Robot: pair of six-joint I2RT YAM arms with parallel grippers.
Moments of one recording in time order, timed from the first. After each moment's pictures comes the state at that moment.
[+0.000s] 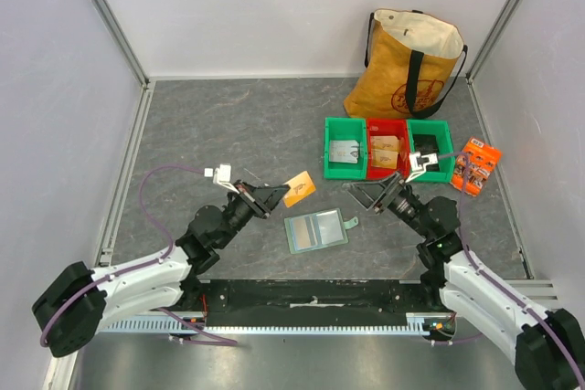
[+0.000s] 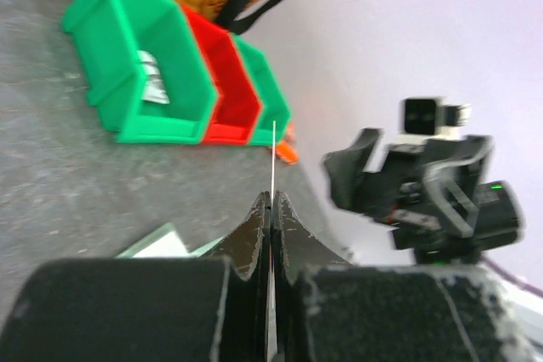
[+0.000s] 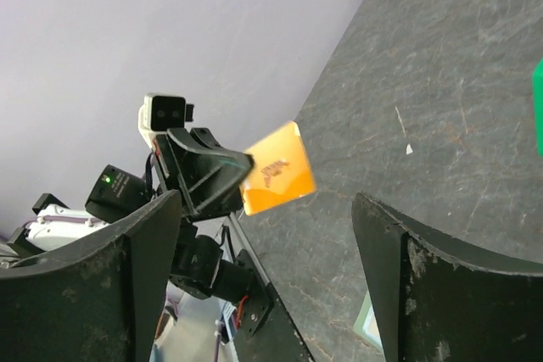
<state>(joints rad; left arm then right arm) -0.85 0.88 0.19 0.77 -0.18 -0.90 0.42 0.71 0.19 0.70 -0.41 1.01</state>
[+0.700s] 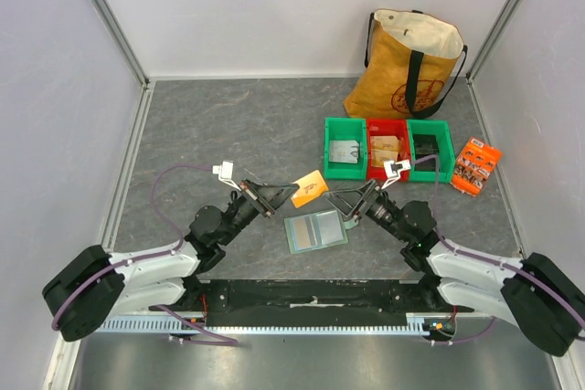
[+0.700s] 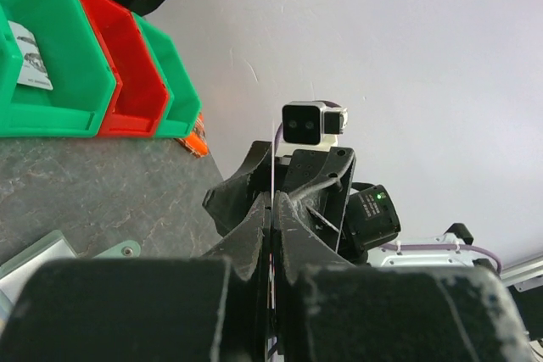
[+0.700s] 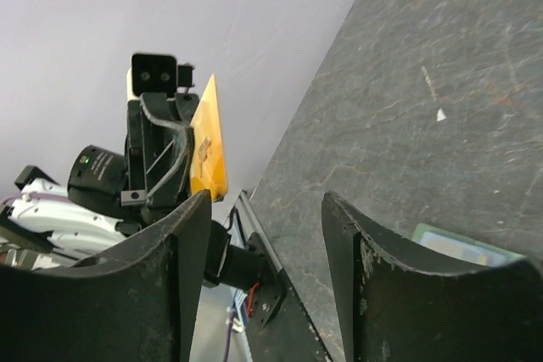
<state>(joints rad) -0.85 1.01 0.18 1.08 -0.04 -1.12 0.69 0.98 0.14 0.98 -0.18 1.01</state>
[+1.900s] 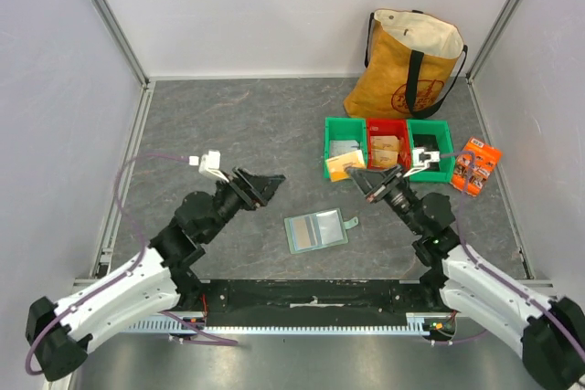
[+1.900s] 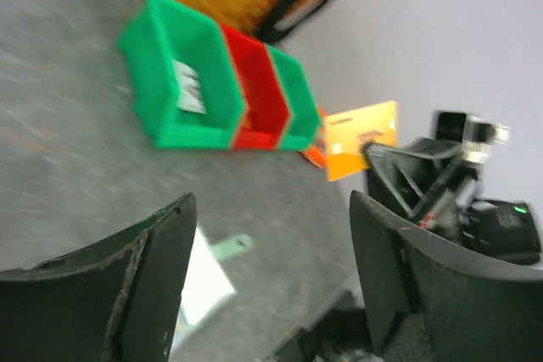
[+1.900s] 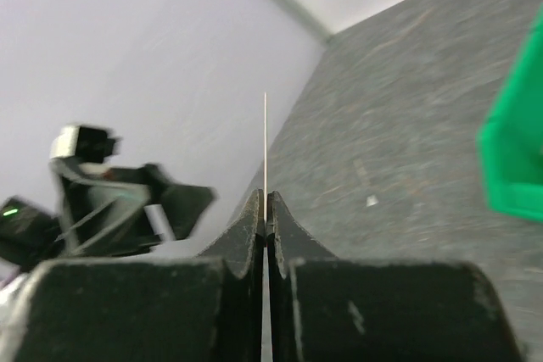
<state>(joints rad) -0.82 0.67 0.35 0.34 -0.16 -0.94 0.60 0.81 0.22 0.80 -0.12 0.91</state>
